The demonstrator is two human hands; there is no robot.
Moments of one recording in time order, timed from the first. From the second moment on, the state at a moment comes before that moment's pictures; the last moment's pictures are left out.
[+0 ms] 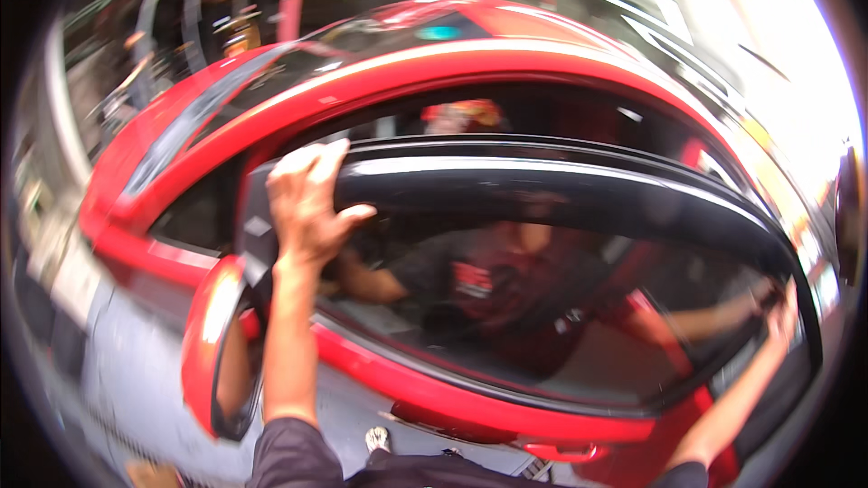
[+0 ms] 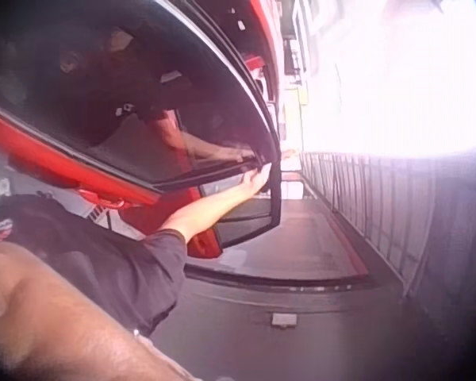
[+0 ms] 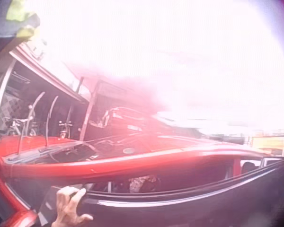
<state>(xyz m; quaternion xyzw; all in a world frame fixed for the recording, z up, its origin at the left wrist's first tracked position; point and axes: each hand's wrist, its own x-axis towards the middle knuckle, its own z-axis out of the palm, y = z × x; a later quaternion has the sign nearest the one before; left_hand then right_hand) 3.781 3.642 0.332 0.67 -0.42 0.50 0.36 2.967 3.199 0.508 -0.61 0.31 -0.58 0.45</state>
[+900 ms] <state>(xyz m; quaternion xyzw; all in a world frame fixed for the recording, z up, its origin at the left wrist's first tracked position) 3.777 3.659 0.354 0.59 -0.46 0.56 0.35 3.055 3.259 0.523 -0.52 0.36 -0.68 0.36</state>
